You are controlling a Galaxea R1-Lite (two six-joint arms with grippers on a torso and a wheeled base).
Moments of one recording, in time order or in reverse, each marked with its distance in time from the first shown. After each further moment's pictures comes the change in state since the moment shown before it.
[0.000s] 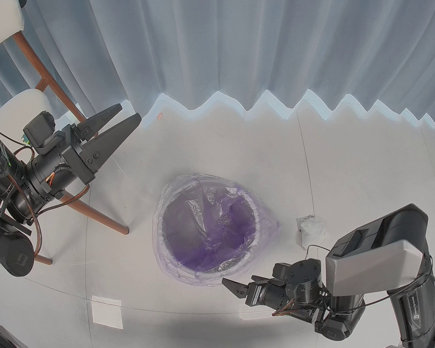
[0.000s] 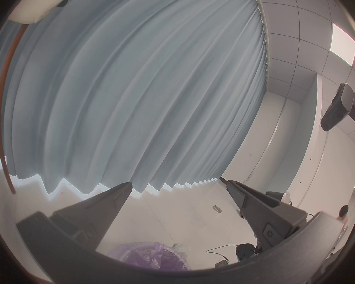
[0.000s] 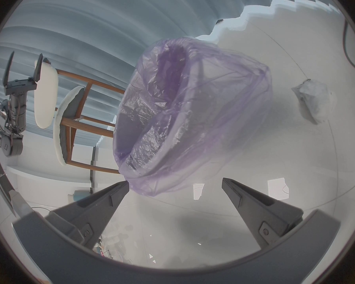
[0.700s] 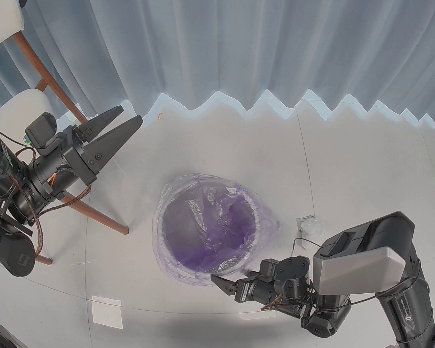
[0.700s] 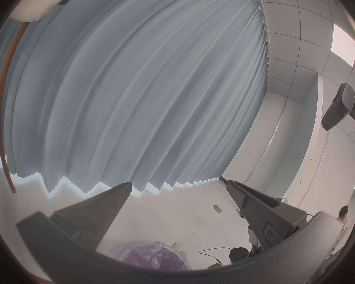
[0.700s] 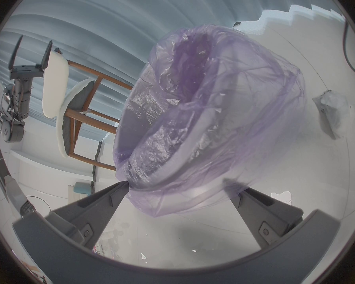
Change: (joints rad) left arm 0.000 0.008 0.001 0.000 0.001 0.000; right arm -0.004 0.080 -0.140 0.000 0.047 -0.093
